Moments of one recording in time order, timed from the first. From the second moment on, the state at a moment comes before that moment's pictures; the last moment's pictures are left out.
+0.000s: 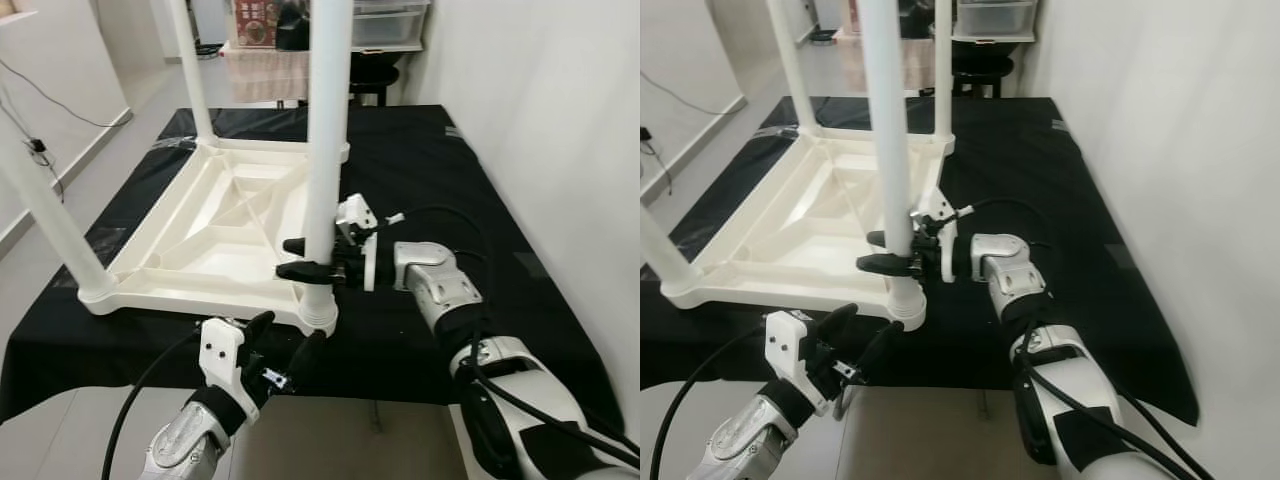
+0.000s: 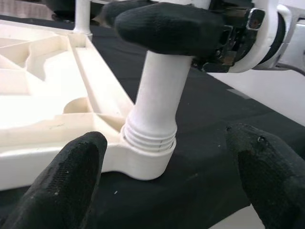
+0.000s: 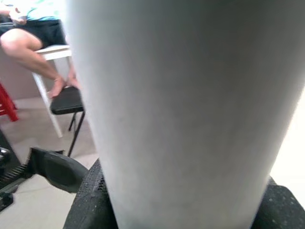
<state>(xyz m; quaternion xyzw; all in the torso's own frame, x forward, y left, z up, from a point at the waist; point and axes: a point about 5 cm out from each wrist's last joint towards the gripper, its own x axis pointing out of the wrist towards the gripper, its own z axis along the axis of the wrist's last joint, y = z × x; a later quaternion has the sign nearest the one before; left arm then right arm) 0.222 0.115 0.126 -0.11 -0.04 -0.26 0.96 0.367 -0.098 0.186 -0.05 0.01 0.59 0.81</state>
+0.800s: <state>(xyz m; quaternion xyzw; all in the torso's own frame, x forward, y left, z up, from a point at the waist) 0.222 0.116 0.128 -0.11 -0.04 -0.26 0.96 0.338 -0.066 0.150 0.01 0.03 0.41 0.91</state>
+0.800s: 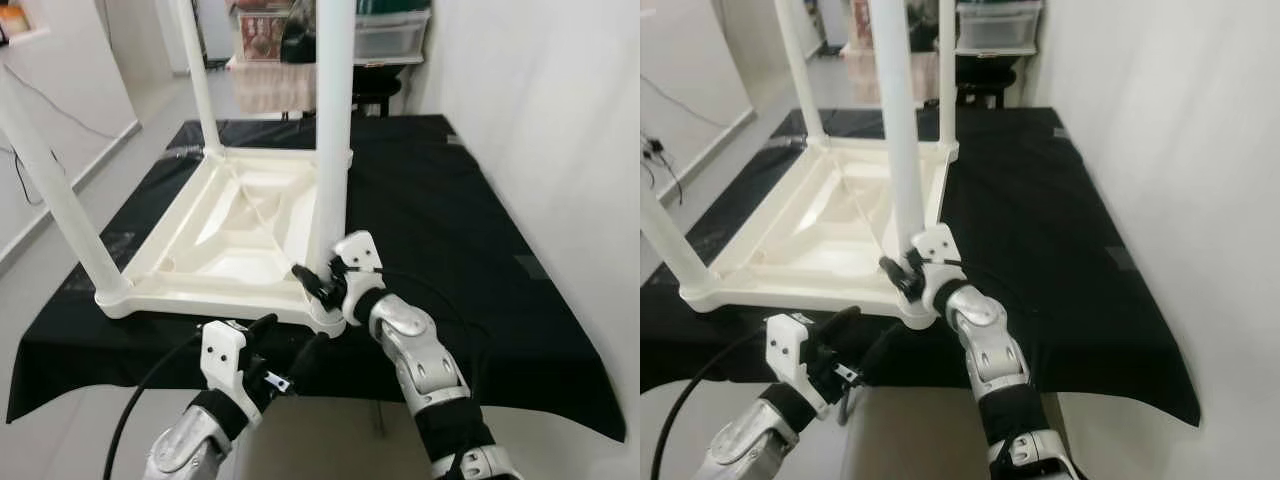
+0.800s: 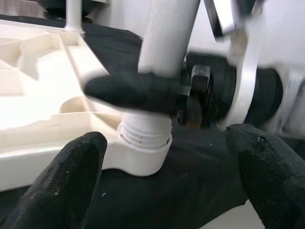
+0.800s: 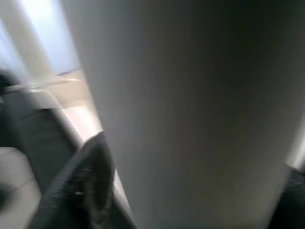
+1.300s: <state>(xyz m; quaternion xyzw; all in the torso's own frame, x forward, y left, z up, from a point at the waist) 0.226 0.115 0.126 -0.11 -0.03 -0.26 0.96 0.364 -0.080 0.182 -0.02 0.04 0.60 0.80</state>
